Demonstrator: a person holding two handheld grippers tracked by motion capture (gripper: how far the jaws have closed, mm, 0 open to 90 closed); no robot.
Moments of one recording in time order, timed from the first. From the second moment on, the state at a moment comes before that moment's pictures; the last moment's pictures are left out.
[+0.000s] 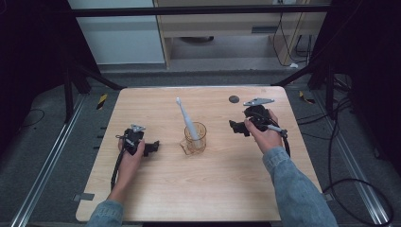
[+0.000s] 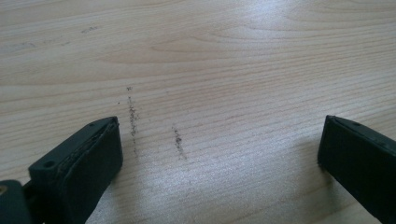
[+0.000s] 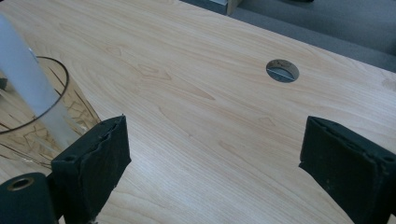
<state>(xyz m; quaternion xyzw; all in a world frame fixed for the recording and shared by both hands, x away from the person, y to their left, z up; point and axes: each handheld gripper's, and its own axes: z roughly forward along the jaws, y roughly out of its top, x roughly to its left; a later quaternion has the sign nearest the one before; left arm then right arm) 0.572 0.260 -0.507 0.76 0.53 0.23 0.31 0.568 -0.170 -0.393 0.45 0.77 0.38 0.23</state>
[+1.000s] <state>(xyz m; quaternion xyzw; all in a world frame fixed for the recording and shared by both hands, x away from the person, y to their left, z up) 0.572 0.260 -0.507 0.76 0.53 0.23 0.31 0.573 -0.208 -0.432 0.50 0.76 0.35 0.22</state>
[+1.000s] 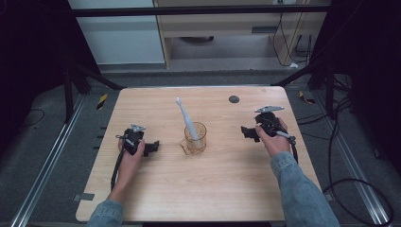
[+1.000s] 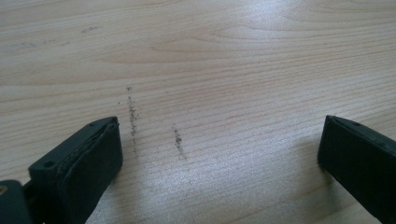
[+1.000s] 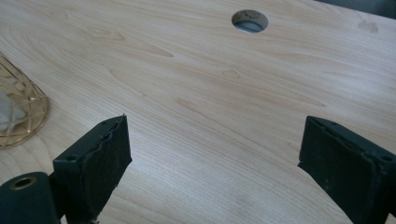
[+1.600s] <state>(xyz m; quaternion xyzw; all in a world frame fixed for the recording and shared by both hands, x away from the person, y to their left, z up) 0.572 0.260 -0.507 0.76 0.53 0.23 0.31 0.587 -0.217 -0.472 0.52 0.76 0.33 0.20</state>
